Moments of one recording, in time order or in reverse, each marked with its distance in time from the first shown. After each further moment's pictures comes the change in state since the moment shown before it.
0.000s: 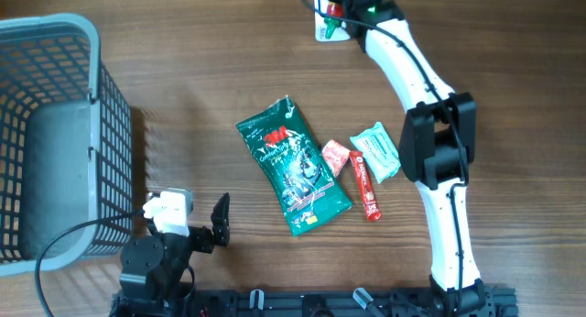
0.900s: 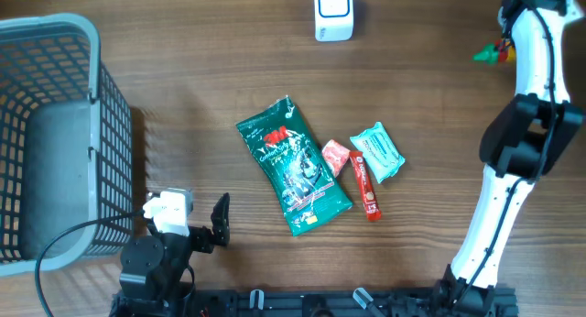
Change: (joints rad) left arm 0.000 0.000 0.000 0.000 0.000 0.000; right arm -0.559 0.048 0.153 -0.691 0.375 0.374
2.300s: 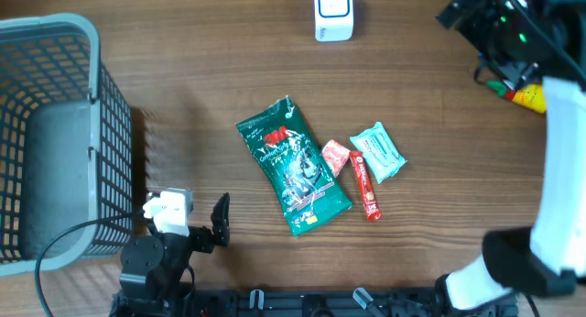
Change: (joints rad) left arm 0.000 0.000 0.000 0.000 0.000 0.000; right arm 0.354 -0.817 -0.023 -0.591 -0.521 -0.080
